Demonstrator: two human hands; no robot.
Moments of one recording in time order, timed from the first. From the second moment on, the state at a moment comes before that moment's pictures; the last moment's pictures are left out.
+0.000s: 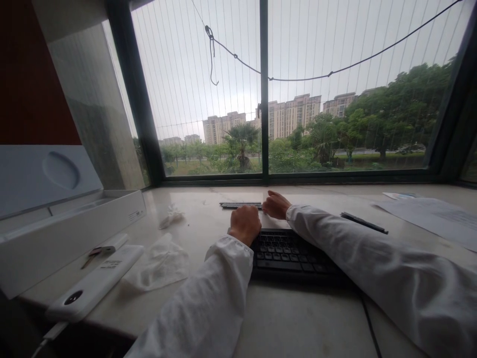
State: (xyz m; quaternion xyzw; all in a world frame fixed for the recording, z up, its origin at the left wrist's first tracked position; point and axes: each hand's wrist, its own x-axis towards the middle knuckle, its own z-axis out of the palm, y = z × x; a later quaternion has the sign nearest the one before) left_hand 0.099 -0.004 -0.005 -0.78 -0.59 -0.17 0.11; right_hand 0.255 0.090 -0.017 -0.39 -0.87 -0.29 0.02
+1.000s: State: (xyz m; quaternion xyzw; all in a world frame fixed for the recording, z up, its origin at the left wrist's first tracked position) left_hand 0.104 -0.007 -0.002 -0.79 -0.56 -0.21 0.11; right_hand 0.316 -0.004 0.015 -0.47 -0.84 0.01 0.27
